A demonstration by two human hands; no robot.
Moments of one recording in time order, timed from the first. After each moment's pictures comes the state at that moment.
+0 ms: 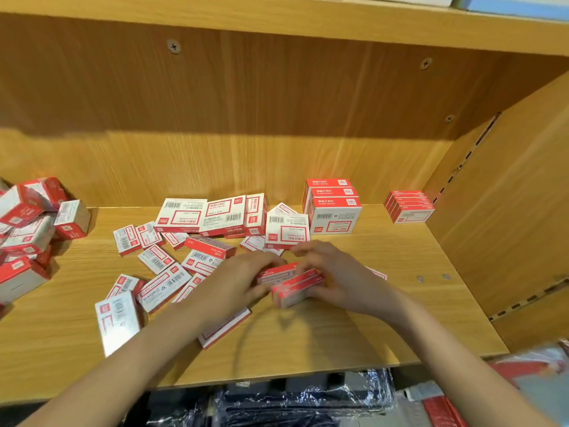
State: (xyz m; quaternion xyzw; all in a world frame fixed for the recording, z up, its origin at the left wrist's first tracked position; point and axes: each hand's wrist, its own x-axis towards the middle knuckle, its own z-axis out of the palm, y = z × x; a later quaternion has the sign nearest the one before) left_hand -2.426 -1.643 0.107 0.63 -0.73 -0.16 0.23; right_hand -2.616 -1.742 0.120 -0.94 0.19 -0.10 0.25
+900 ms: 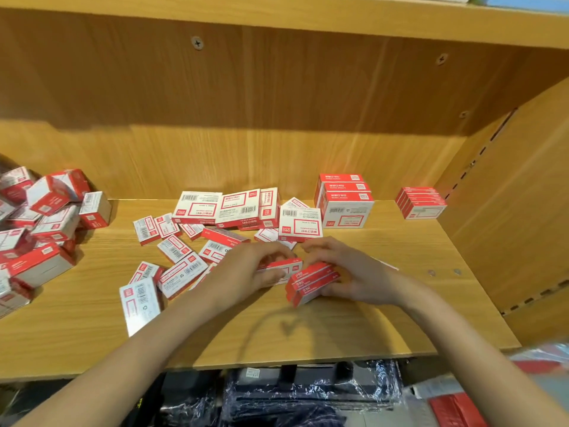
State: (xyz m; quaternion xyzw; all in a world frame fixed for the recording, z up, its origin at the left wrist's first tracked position) left_hand -2.424 -1.635 0.118 0.65 -0.67 -0.21 0.29; right_hand -2.617 -1.737 0.131 -0.93 0.19 -0.03 0.33
